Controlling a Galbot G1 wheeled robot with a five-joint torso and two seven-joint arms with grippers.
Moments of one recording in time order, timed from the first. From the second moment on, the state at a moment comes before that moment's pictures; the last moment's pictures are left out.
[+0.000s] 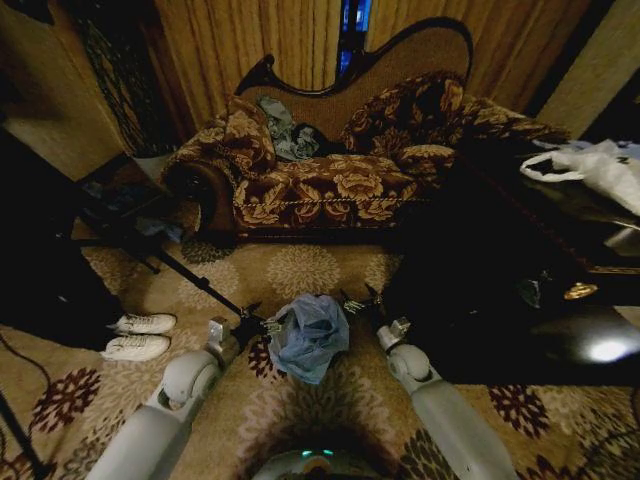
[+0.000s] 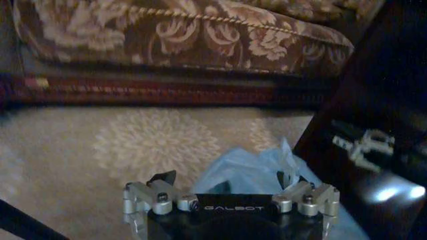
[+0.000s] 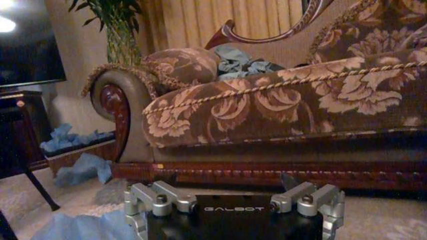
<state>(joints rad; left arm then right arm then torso) 1.26 -1.04 -0.37 -2.06 -0.64 0.55 0.02 -0.99 1.15 0.11 1.53 0.53 0.17 -0.11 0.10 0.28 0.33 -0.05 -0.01</state>
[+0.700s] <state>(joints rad) 1.16 -1.27 -0.26 -1.85 -0.82 0.46 -0.06 -0.98 1.12 0.10 1.55 0.59 0.16 -0.13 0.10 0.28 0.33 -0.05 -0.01</state>
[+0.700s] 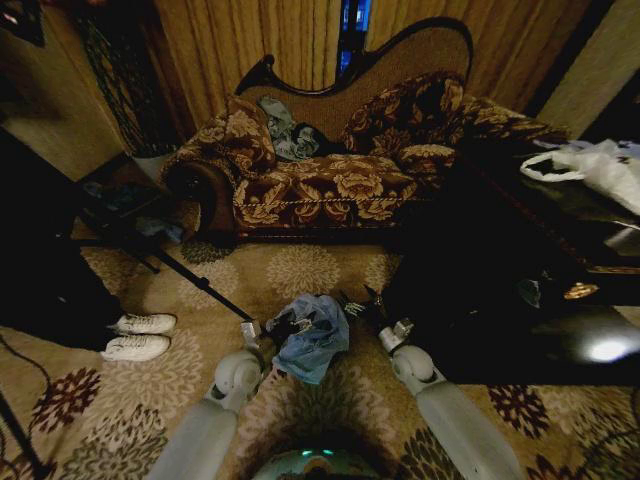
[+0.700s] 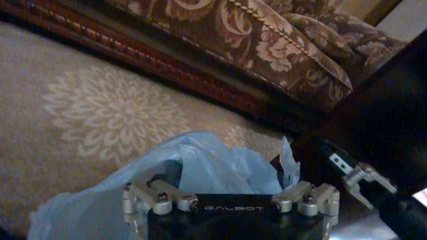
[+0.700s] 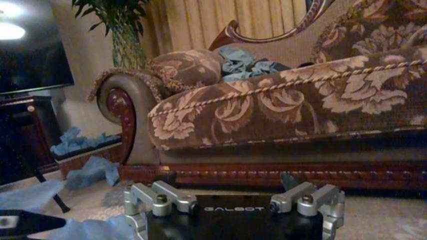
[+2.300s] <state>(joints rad) 0.99 -1.31 -0.31 -1.67 -0.89 0.40 -0.04 -0.97 1.12 0.06 1.57 0.61 0.15 -0.16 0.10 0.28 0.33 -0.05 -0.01</state>
